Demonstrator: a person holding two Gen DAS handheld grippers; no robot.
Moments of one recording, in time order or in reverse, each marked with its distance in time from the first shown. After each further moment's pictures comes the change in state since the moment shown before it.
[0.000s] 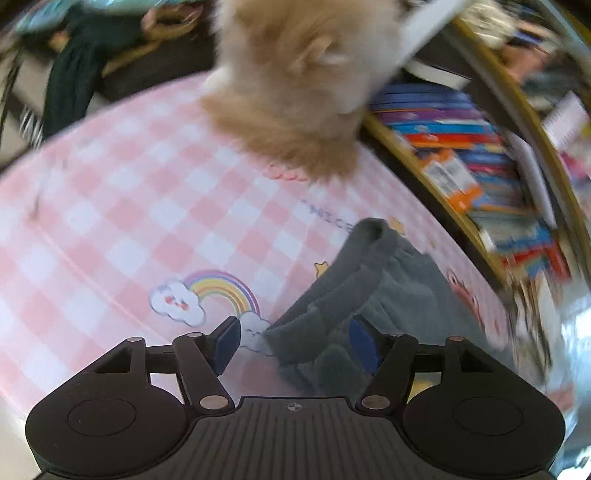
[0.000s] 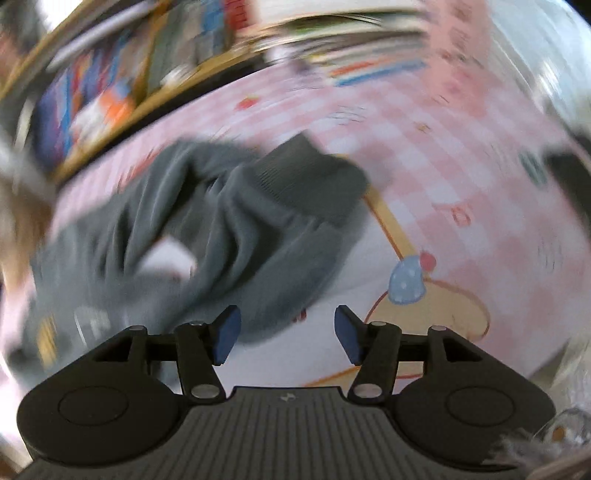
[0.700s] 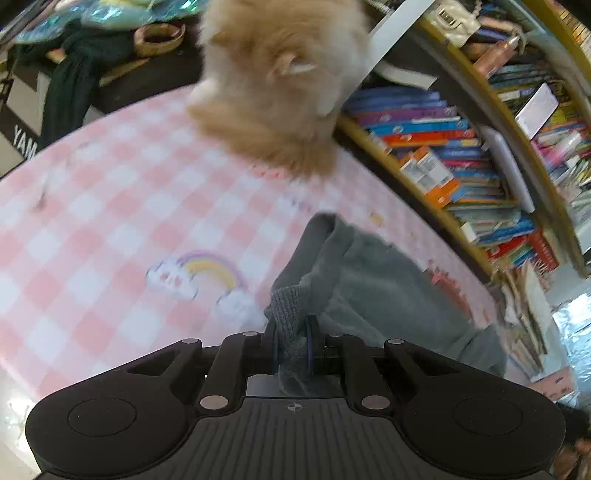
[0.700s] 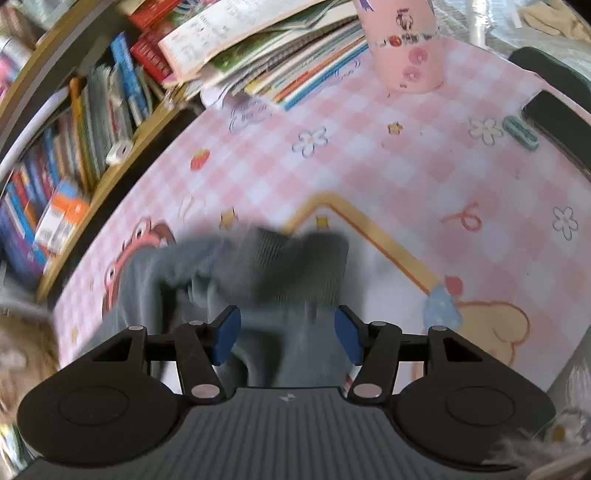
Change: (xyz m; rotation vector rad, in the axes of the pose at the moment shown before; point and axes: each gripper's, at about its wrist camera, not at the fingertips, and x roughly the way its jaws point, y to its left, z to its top) left arm -0.031 0.010 -0.046 0.071 -0.080 -0.058; right arm 0.031 0.013 0.066 0.300 -0.026 -0.039
